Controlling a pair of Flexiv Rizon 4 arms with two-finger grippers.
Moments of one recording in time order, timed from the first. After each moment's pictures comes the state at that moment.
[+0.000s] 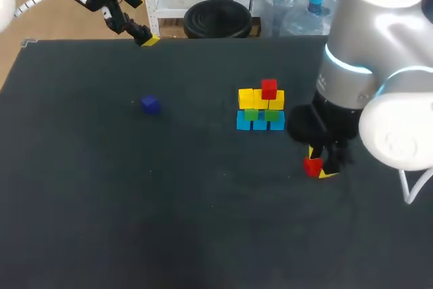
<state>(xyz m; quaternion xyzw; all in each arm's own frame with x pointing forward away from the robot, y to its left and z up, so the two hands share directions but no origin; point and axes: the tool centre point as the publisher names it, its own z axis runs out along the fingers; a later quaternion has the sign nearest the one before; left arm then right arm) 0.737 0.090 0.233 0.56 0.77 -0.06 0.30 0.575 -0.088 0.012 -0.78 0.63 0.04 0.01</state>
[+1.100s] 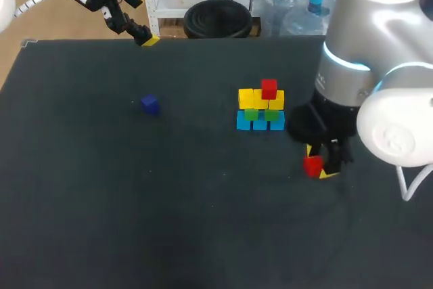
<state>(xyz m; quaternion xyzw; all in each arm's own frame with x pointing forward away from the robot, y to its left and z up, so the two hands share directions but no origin) 0.737 0.090 0.233 0.56 0.77 -0.06 0.30 0.575 -0.087 0.016 -0.79 0.61 0.04 0.01</state>
